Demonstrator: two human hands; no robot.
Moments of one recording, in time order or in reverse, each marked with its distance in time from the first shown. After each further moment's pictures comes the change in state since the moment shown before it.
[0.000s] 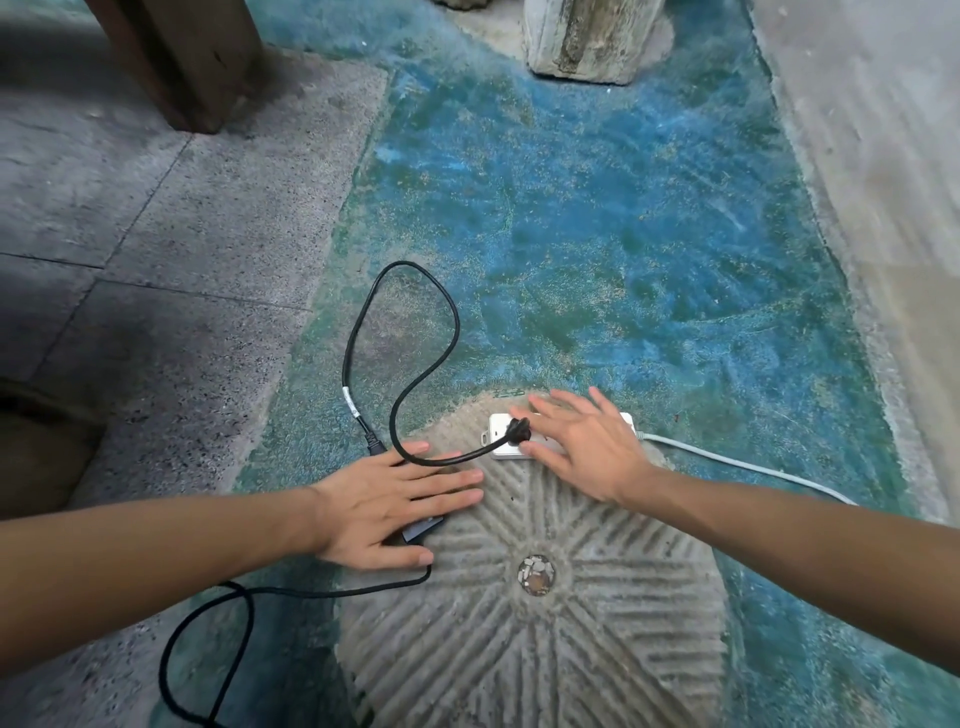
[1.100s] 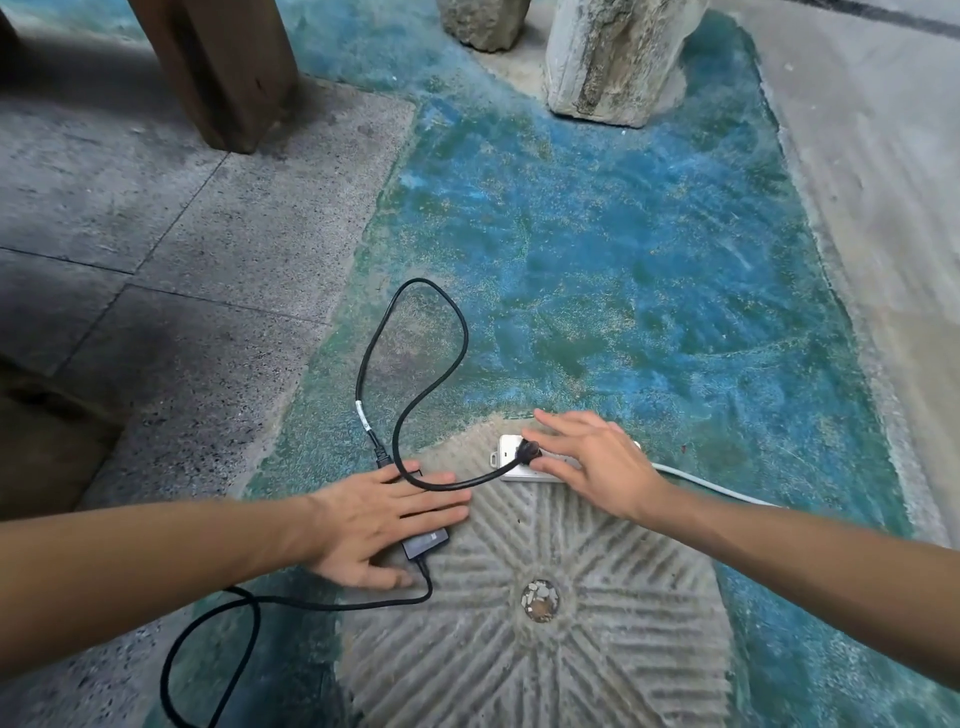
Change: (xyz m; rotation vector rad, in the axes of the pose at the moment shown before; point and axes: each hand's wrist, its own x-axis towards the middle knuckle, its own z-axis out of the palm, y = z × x) left_hand -0.014 -0.006 0.004 0.087 -0.095 -0.014; right_hand -0.003 -0.002 -0.021 0.206 0.046 -0.057
